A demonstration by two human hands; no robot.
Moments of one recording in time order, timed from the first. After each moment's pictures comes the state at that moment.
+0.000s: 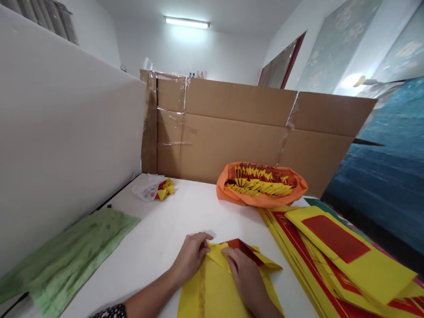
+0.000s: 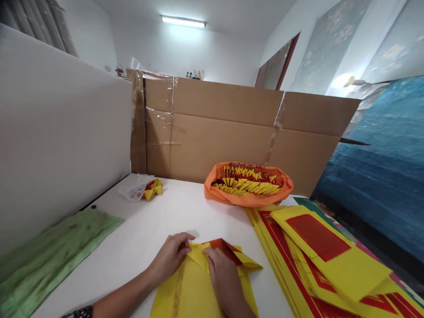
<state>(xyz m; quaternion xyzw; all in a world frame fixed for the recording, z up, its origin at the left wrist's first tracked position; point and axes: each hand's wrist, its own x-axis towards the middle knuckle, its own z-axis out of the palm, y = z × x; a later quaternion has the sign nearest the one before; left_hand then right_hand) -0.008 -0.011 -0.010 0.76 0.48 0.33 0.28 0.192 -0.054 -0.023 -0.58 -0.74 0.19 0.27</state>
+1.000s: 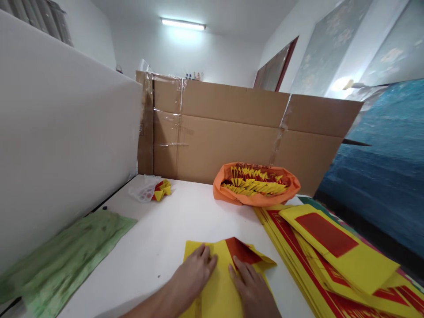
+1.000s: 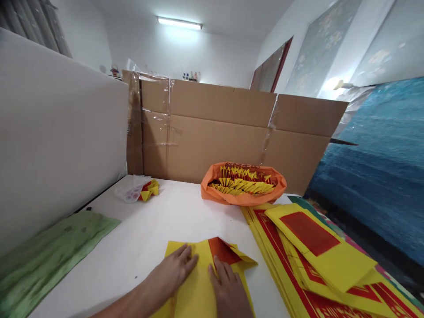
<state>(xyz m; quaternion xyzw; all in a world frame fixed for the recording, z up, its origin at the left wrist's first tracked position) 0.009 -0.048 0.005 0.93 0.37 0.02 0.04 0.224 -0.092 -0.076 -0.49 -0.81 -0.23 0.24</state>
